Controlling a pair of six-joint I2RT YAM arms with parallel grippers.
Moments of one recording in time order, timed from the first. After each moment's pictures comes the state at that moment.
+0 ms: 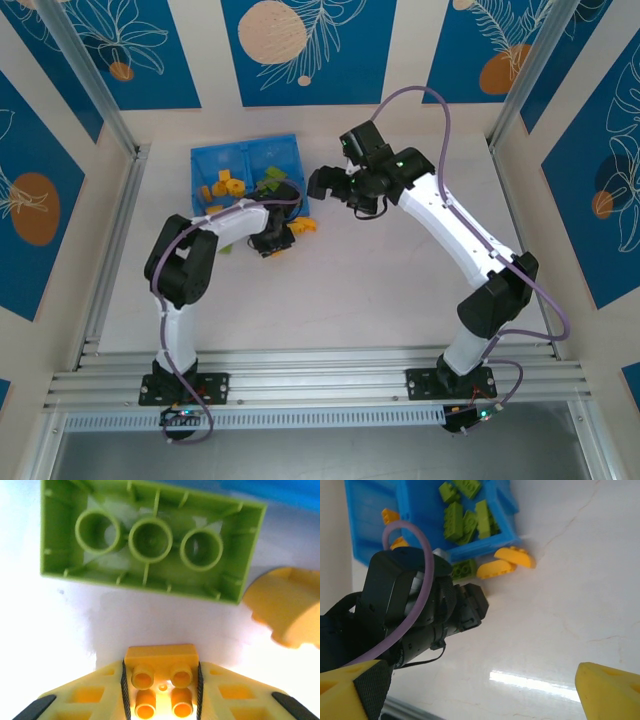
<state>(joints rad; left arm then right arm) -0.55 2.01 1.42 -0.80 -0.11 -0.93 0.61 1.69 1.80 -1.06 -0.15 0.72</state>
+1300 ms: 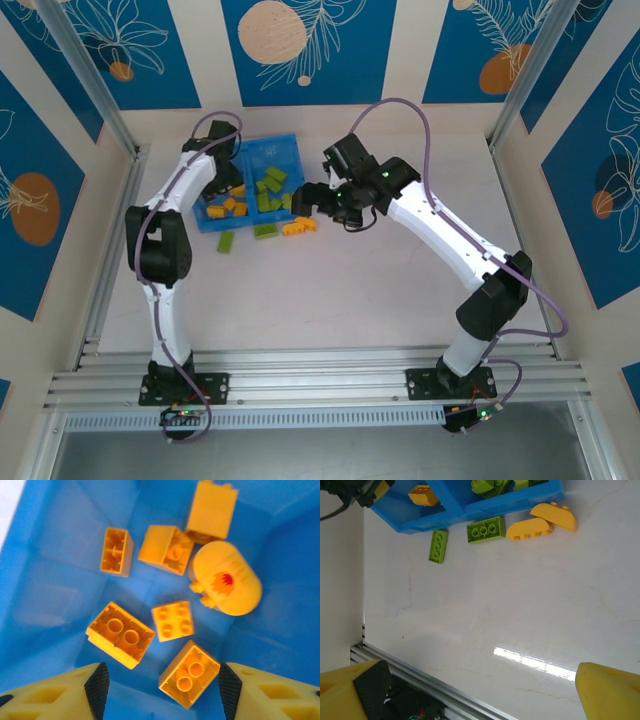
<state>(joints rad) -0.18 2.11 1.93 -1.00 -0.23 -0.70 0.70 1.69 1.77 -1.05 -0.21 0.72</state>
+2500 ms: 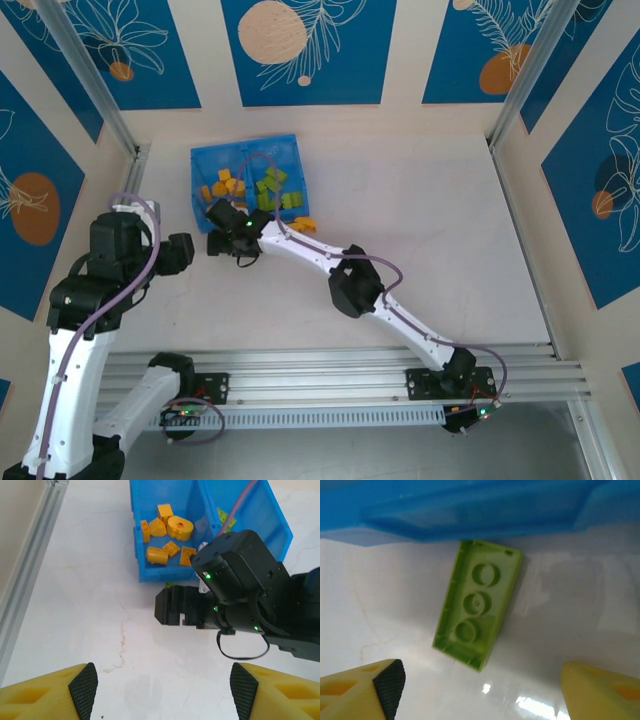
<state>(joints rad) -0.18 0.80 1.25 -1.17 -0.11 -0.24 1.00 2.74 2.62 -0.88 0.06 0.86</state>
